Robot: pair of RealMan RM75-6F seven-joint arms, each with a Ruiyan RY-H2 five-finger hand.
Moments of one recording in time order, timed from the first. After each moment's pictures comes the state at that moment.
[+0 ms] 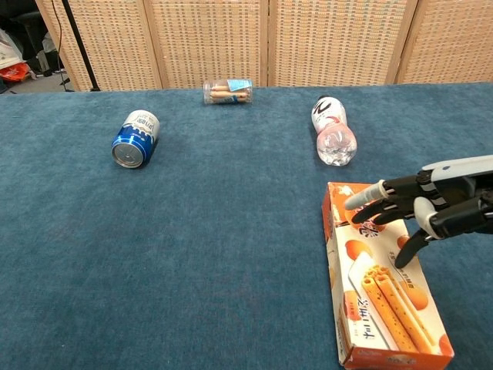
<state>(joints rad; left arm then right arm) -0.07 -1.02 -0.04 -1.68 1.50 1.50 -0.05 0.70 -1.03 0.06 -2.15 -0.86 0.67 0.35</state>
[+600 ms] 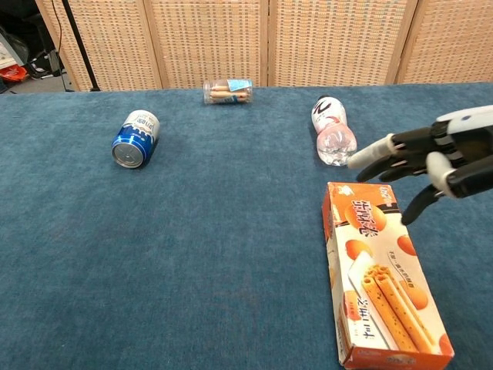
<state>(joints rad) -0.07 -1.01 -0.04 -1.68 1.50 1.50 -0.06 0.67 -0.92 0.07 -2.29 -0.90 0.79 0.25</state>
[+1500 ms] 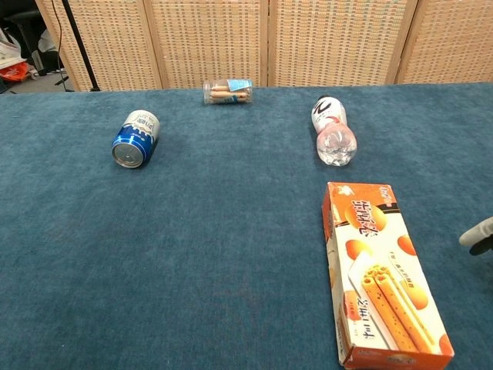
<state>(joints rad) -0.08 -1.03 -0.04 -1.69 1.49 1.49 -0.01 0.56 -0.86 0.04 -1.90 -1.31 0.41 0.65</state>
